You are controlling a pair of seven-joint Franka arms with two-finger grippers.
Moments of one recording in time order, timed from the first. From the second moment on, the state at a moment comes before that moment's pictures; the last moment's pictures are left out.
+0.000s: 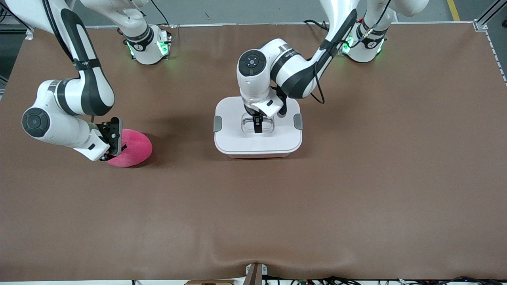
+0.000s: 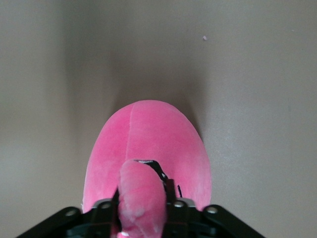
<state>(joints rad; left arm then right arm) -0.81 0.52 -0.07 -1.56 0.02 2.03 -2.47 0.06 0.24 -0.04 -2.01 0.04 2.08 -1.60</state>
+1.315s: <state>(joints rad) -0.81 0.49 -0.07 -1.61 0.02 2.09 -2.47 0.13 0.24 -0.03 -1.83 0.05 2.00 -1.69</state>
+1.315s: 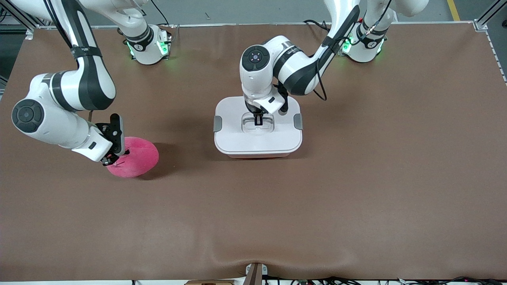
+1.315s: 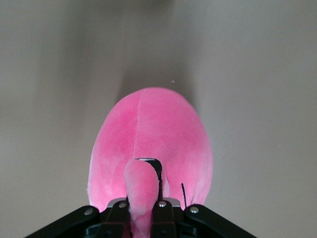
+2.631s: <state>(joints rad) -0.80 0.43 -0.07 -1.61 0.03 2.07 -2.47 0.25 0.25 -0.03 -1.62 -0.02 1.91 -2.18</state>
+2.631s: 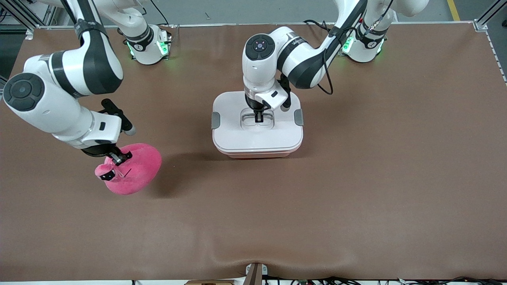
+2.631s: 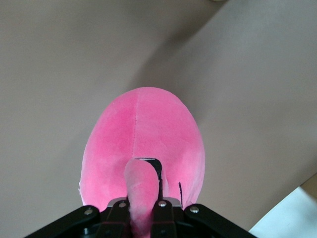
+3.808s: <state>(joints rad) -0.53 0.17 -0.06 -1.70 0.03 1.91 -2.20 0.72 0.24 -0.03 -1.58 -0.11 1.69 -2.28</state>
